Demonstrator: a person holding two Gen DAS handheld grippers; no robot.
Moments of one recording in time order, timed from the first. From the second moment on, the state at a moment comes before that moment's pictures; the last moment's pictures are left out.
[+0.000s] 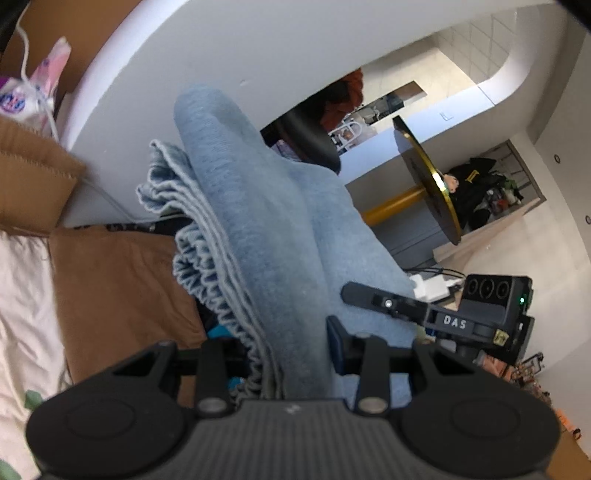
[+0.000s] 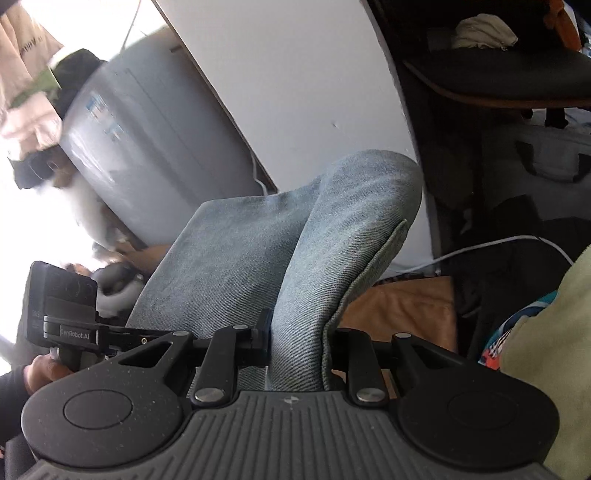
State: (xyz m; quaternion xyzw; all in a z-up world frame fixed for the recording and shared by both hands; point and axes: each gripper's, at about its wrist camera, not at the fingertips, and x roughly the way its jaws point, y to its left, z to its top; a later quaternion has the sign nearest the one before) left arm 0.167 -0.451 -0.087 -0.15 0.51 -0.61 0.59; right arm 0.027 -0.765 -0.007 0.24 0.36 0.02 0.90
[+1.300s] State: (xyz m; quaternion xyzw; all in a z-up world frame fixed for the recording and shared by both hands) left arm 0.218 -0.496 -0.289 -0.18 0.54 -0.56 0.60; right arm 0.129 -0.780 -0.218 0.16 0.40 -0.02 0.90
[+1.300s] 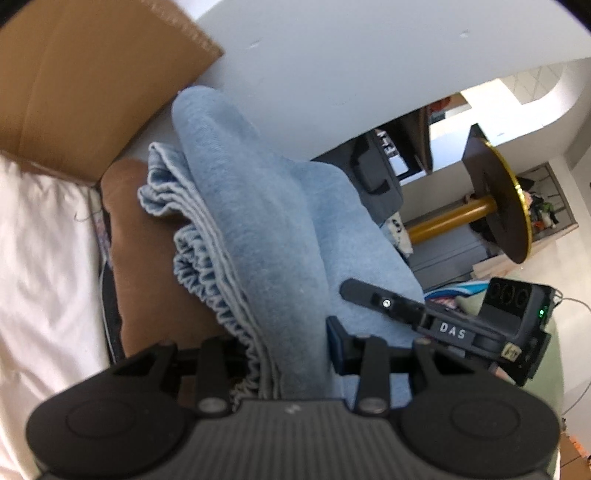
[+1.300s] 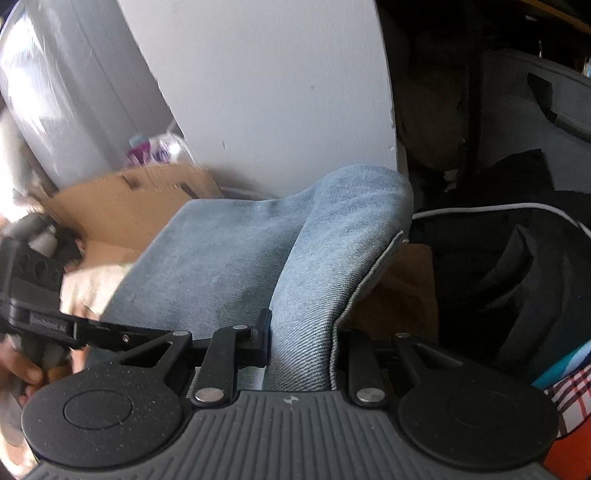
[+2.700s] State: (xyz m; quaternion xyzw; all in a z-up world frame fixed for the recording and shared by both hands) left arm 0.233 -0.530 -0.248 0.00 0.53 -0.50 0.68; right arm 0.109 -0.777 -0.247 0.15 0.41 -0.08 0.90
